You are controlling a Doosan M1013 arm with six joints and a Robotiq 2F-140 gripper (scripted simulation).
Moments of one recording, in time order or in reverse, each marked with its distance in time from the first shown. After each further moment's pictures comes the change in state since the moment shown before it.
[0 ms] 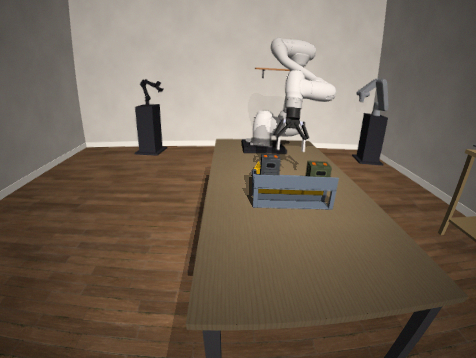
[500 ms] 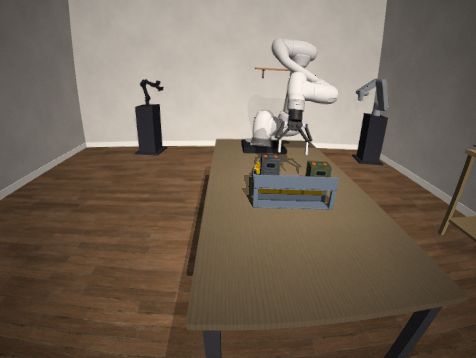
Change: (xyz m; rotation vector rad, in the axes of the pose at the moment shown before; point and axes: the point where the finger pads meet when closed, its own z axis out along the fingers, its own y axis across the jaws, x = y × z) arm -0.030 0.001 0.013 0.008 -0.031 0.152
